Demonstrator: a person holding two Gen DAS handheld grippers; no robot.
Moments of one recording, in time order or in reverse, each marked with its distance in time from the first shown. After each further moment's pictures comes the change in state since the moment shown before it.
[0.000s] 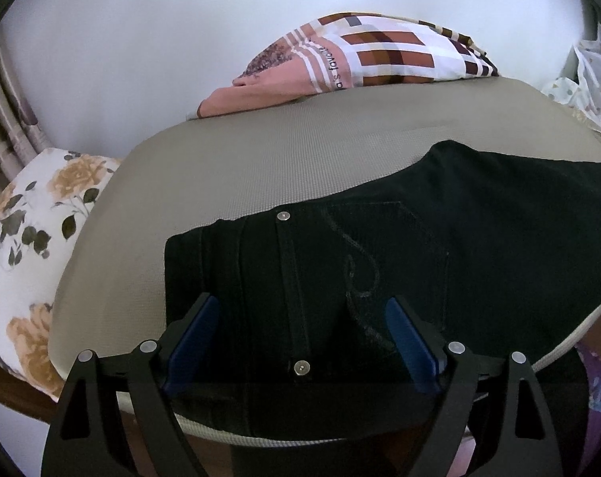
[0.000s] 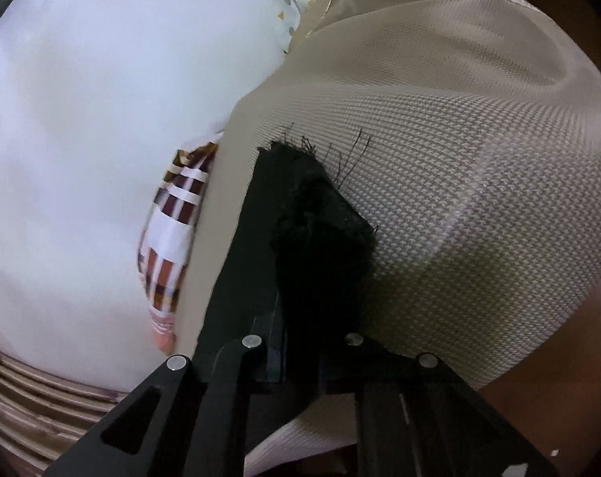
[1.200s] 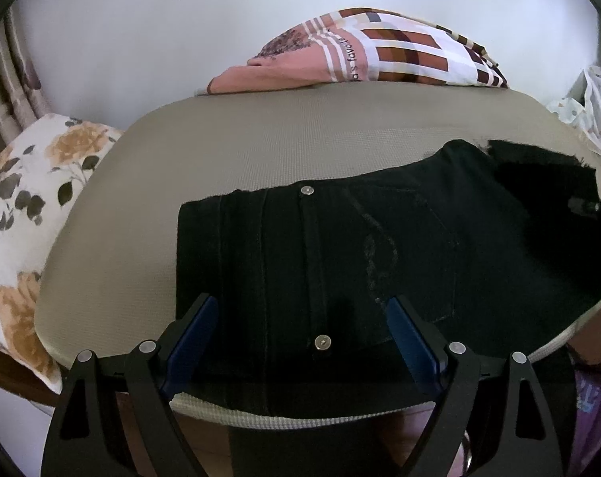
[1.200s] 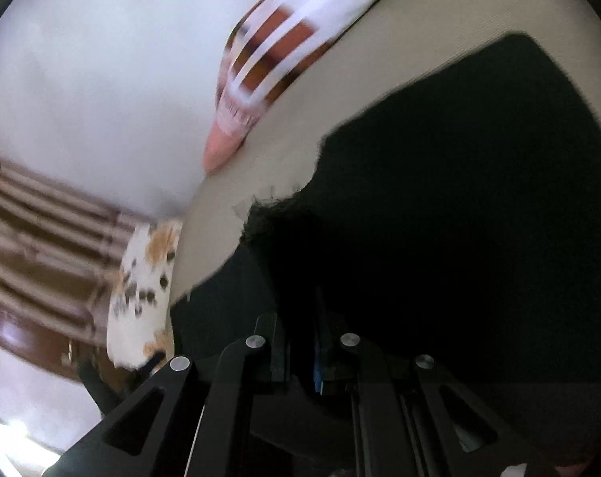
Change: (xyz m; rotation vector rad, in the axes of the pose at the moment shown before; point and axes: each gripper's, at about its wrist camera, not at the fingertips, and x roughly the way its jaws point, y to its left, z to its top) left arm -0.001 0.026 -0.016 -0.096 0.041 -0.052; right arm 0.173 0.225 -0.216 -0.488 0.530 0.138
